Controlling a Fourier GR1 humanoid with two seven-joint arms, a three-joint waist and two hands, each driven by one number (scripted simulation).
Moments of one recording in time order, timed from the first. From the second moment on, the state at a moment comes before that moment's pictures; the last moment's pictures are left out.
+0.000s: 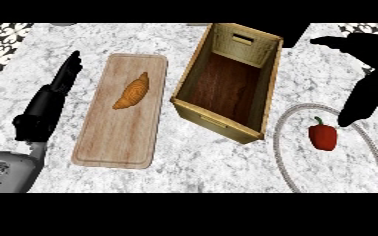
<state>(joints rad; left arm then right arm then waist) -0.22 0.56 -0.23 -1.50 0.16 0.21 -0.07 -0.74 -0.94 0.46 -1.46 -0.13 0.52 0.75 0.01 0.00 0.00</state>
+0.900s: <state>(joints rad) -0.18 0.51 -0.16 -1.56 0.09 0.15 -0.03 -0.63 -0.83 0.41 -1.33 0.06 0.72 0.69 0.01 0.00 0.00</state>
